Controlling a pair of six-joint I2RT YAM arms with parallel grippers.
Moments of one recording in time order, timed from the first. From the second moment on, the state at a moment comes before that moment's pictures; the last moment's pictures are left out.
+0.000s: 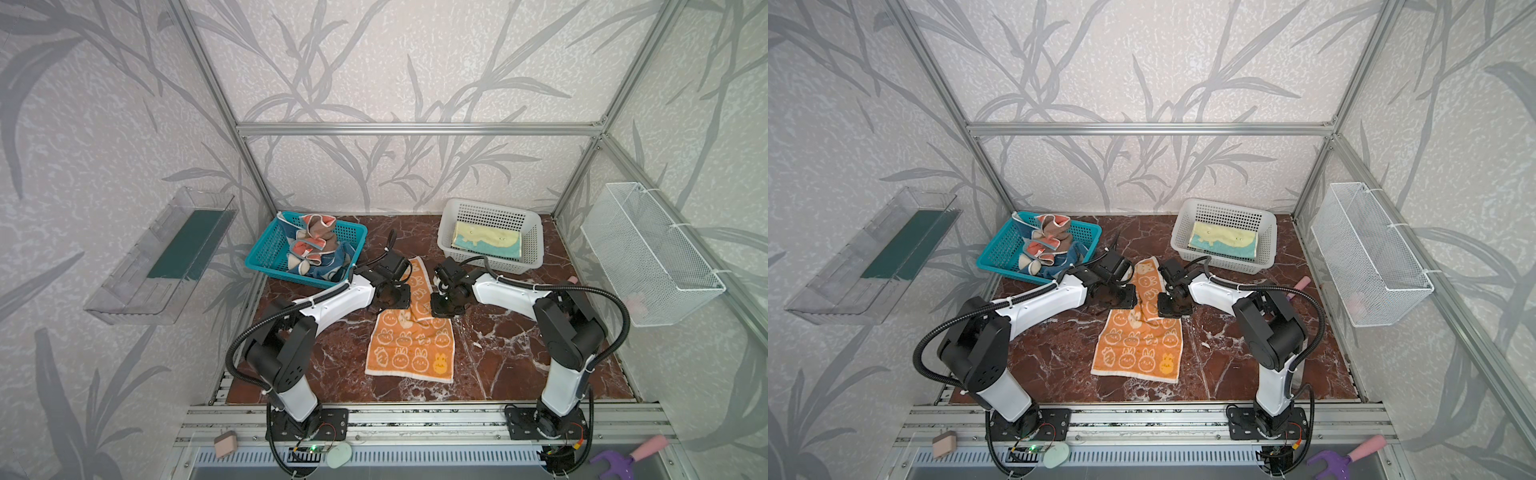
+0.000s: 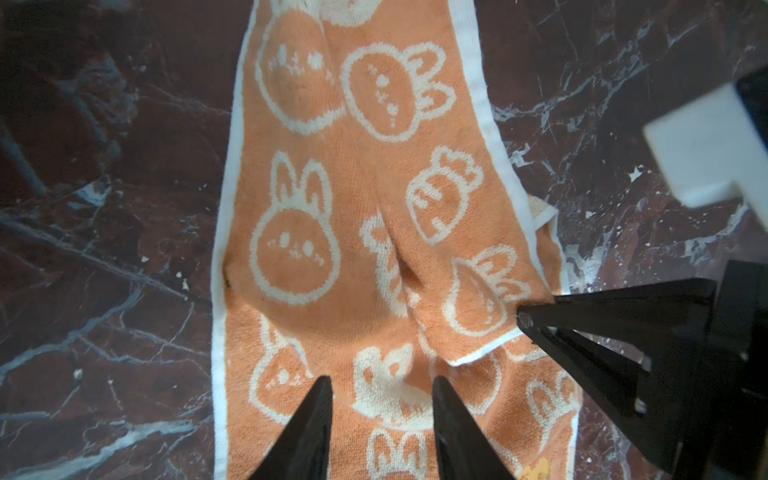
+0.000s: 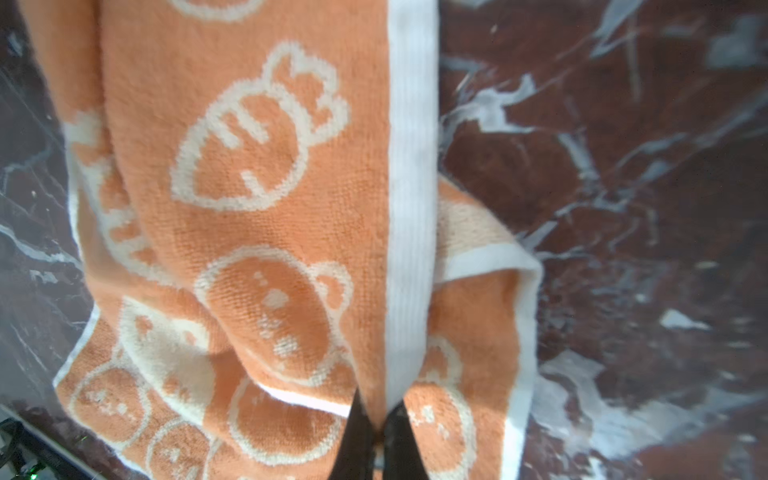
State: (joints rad) left arm -0.58 1.69 1.17 -0.59 0.09 -0.53; right arm 0.63 1.84 1.18 -0.58 -0.21 0.55
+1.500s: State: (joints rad) left arm -0.72 2.30 1.84 -0.65 0.22 0.01; right arm 0.66 1.42 0.41 0.09 -0.43 0.90
